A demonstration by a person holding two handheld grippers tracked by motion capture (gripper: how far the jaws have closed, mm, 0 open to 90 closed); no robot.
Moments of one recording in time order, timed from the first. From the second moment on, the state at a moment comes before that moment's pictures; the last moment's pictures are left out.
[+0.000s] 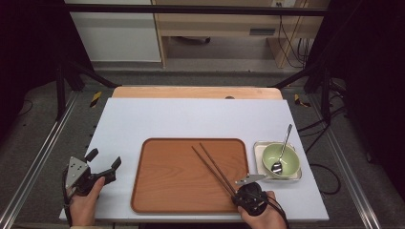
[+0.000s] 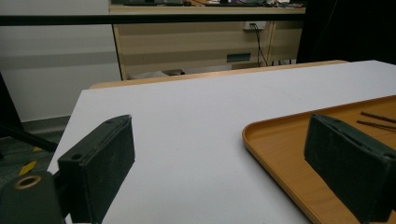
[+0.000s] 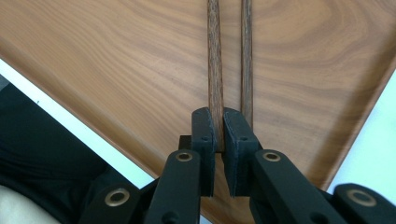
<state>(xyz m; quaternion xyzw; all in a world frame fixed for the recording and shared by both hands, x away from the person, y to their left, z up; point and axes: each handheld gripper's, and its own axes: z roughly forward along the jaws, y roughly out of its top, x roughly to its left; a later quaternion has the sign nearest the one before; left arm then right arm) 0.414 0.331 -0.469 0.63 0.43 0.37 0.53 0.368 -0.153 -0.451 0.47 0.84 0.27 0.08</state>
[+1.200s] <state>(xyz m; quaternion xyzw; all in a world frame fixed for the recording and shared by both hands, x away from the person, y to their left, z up) 0.417 0.326 -0.471 0.64 0.42 0.36 0.53 0.409 -0.148 -0.442 0.44 0.81 0.38 0.12</state>
